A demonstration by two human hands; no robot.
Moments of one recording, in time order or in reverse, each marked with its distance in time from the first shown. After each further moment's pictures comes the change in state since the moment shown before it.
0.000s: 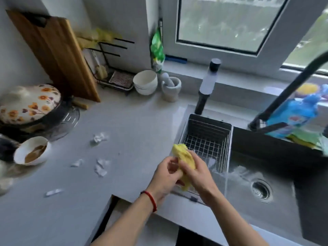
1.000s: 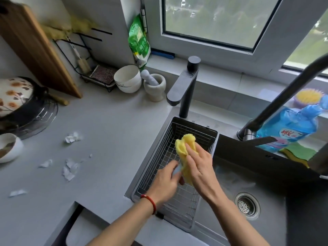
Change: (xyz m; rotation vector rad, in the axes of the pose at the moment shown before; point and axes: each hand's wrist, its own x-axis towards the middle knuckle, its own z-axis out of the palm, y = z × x) left_hand 0.081 -0.020 0.096 0.576 -0.004 0.097; right_hand 0.057 0.002 -0.129 -0.434 -0.051 -0.314
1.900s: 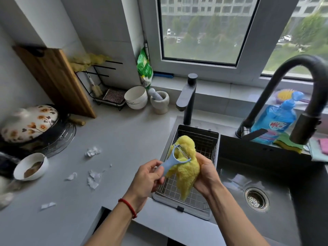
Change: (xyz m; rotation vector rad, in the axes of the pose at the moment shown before) left_hand -0.096 0.018 -0.107 -0.567 0.012 -0.036; right_hand -0.025 -0.069 0.038 1.372 -0.071 0.437
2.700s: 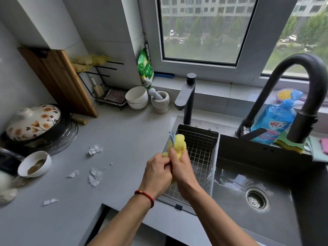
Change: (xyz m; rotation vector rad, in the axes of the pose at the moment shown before) left_hand 0.016 0.008 0.041 0.796 0.281 0.301; right_hand 0.013 0.043 0.032 -0.581 0.163 -0.299
